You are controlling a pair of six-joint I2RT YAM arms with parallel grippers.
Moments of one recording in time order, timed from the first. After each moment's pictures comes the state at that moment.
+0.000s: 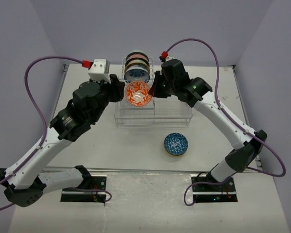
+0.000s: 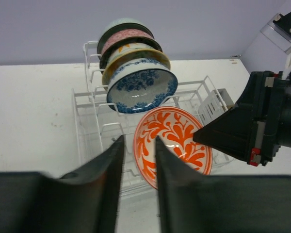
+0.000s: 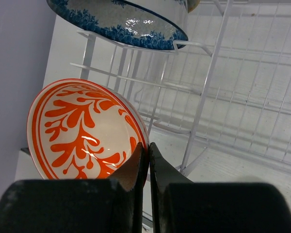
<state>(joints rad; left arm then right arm) -0.79 1.09 1.39 -0.46 -0.48 -0.30 0.71 1.58 1.75 -0.78 0.06 0.62</state>
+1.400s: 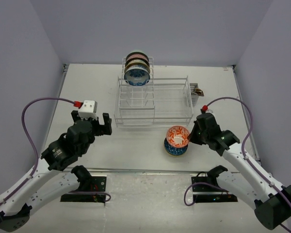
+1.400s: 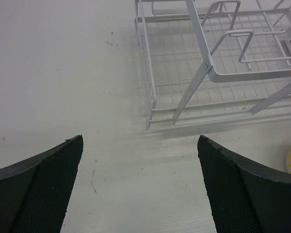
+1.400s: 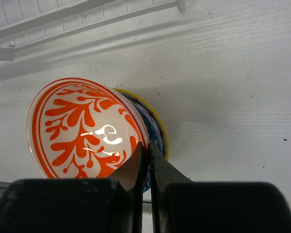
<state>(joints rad) -0.79 0.61 0.82 -0.61 -0.61 -0.32 0.48 0.85 0.70 -0.74 0.11 0.70</state>
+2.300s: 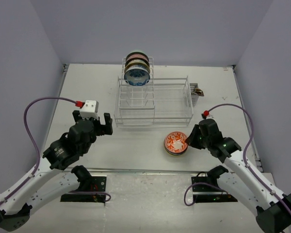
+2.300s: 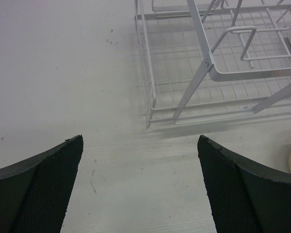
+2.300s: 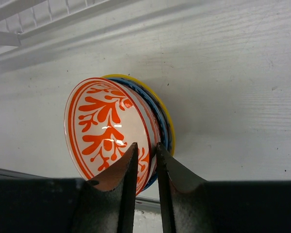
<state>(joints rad) -0.79 0.63 0.81 -0.60 -0.61 -0.32 0.48 0.76 0.57 -0.67 0.04 0.74</state>
